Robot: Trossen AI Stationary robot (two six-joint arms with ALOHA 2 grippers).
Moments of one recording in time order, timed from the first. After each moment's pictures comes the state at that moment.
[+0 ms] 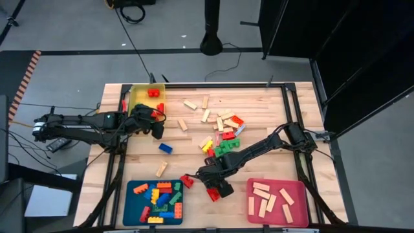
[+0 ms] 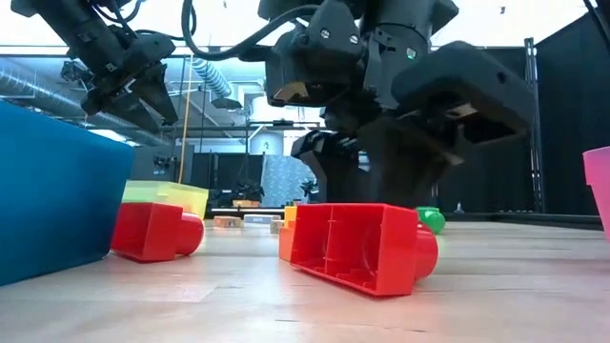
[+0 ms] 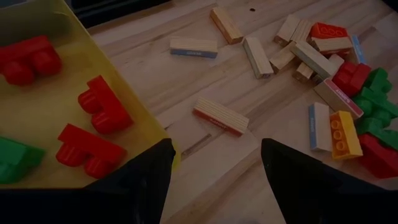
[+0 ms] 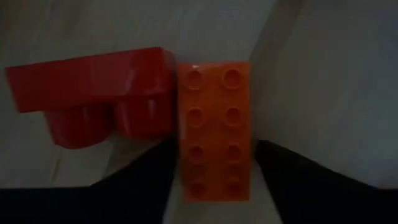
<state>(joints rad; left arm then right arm) 0.06 0.79 0.65 -0.70 -0.48 -0.79 0.30 2.16 1.54 -0.66 -0.09 -0.09</state>
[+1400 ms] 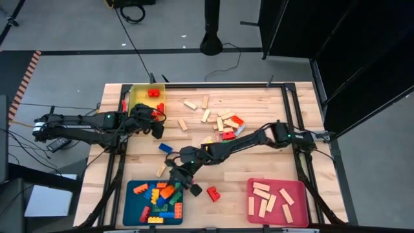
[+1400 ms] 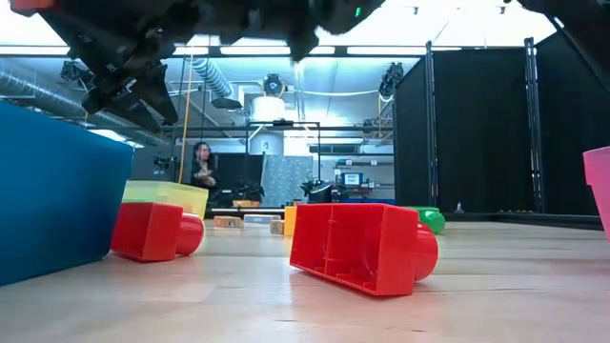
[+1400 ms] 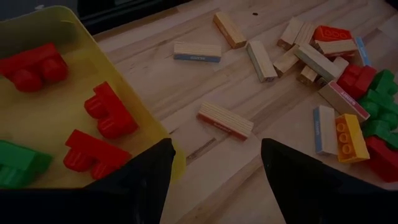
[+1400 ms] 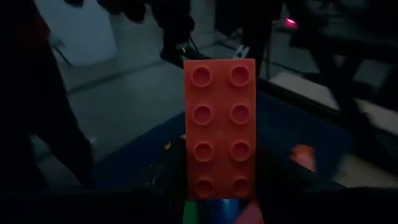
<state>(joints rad) 0.06 0.79 0.65 -0.70 -0.50 -0.77 0.19 2.33 1.82 0.20 -0.58 -0.19</state>
